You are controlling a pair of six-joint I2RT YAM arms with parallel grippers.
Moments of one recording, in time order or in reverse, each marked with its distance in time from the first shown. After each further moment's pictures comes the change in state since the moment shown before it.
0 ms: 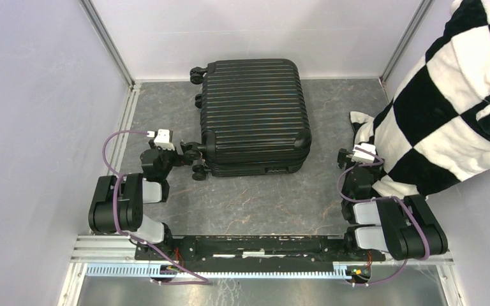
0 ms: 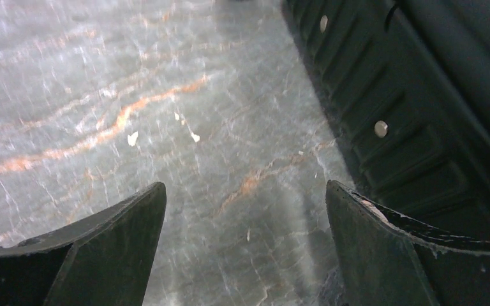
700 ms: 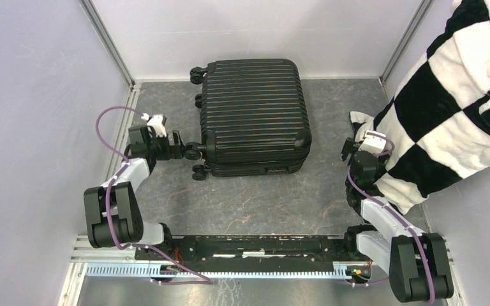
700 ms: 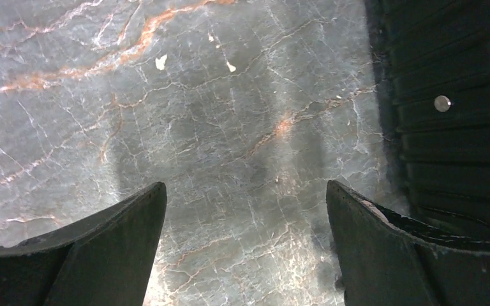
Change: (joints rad) left arm 0.097 -0.114 0.401 -0.969 0.059 0.083; right arm -0.028 -0.291 0.216 -0.681 0.010 0.179
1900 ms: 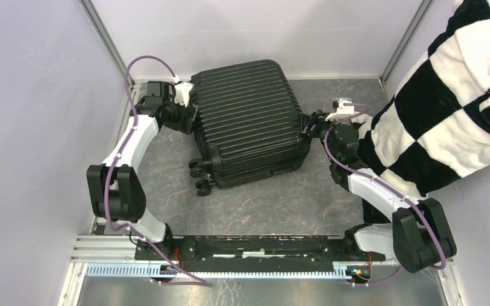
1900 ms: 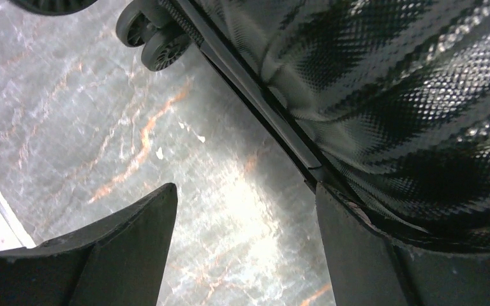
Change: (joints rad) left arm -0.251 0.188 0.643 -0.631 -0.142 0.276; right arm 0.261 0.256 0.352 0.134 -0.470 0.249
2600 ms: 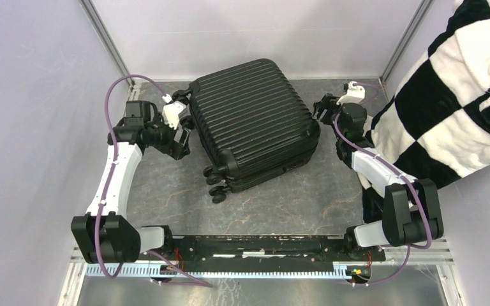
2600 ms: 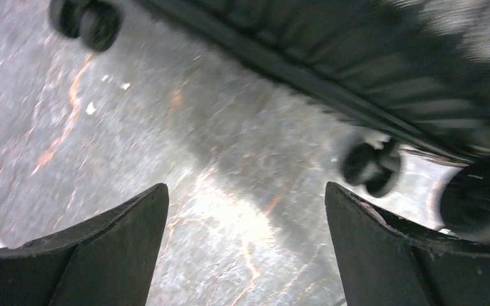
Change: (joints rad) left arm 0.098 -0.321 -0.130 -0.261 0.254 0.194; right arm -0.167 0.152 0.200 -0.201 0.009 -0.026
